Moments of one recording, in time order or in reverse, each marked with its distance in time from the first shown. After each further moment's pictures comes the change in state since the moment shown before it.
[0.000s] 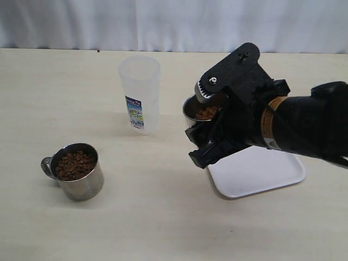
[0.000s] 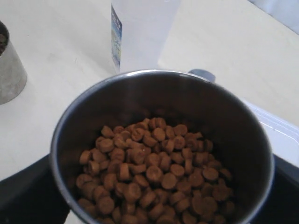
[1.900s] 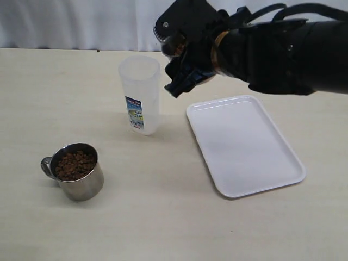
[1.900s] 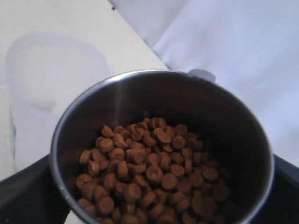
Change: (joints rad) left arm 0.000 0.000 0.000 0.002 0.000 0.000; right arm -0.084 0.309 -0.380 -0.493 0.033 0.164
